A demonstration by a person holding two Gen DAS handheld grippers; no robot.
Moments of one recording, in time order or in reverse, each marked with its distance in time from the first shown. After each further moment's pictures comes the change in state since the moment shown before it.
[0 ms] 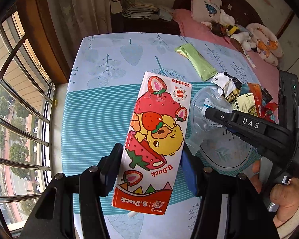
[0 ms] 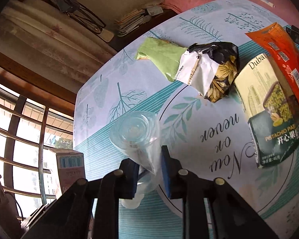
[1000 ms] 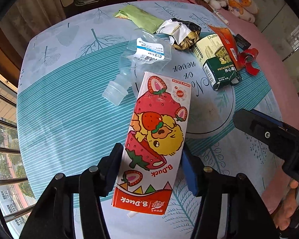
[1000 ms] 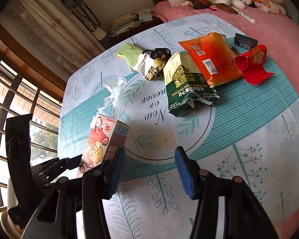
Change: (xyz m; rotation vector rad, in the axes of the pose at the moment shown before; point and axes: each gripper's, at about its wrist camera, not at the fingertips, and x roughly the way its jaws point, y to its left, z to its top) left arm 0.042 -0.080 -0.033 0.237 0.169 -0.080; right arm -0.095 -0.036 -0.052 -0.098 -0.020 -0.153
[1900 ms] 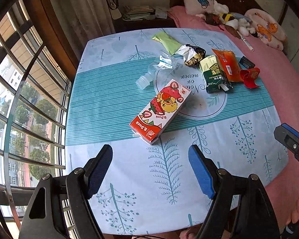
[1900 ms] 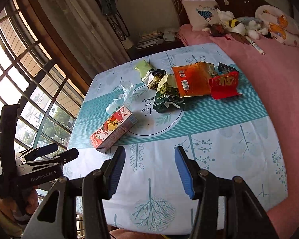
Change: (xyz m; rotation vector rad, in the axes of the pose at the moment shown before) left arm -0.102 -0.062 -0.077 -0.181 -0.140 0.231; right arm -0.118 -0.061 -0.046 -0.204 -0.114 0.084
